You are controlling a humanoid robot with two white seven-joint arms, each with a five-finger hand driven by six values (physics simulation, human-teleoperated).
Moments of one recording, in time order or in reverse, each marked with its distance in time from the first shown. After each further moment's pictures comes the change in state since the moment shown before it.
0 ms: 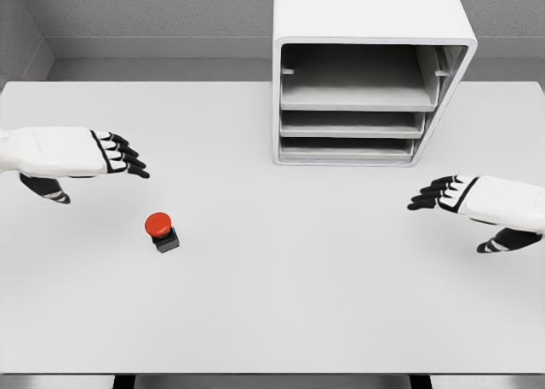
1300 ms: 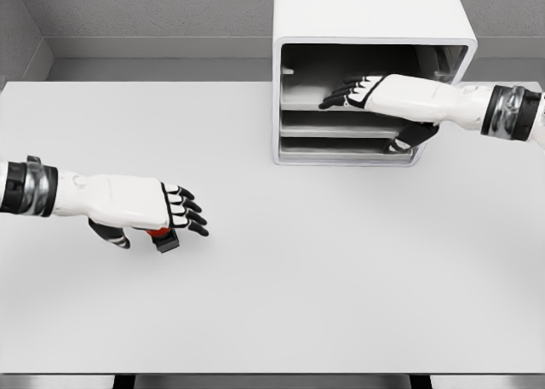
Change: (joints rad) left arm 0.032 -0.121 -0.102 -0.101 -0.004 0.000 -0.013; right arm -0.693 0.338 0.470 0.310 0.028 0.070 0.000
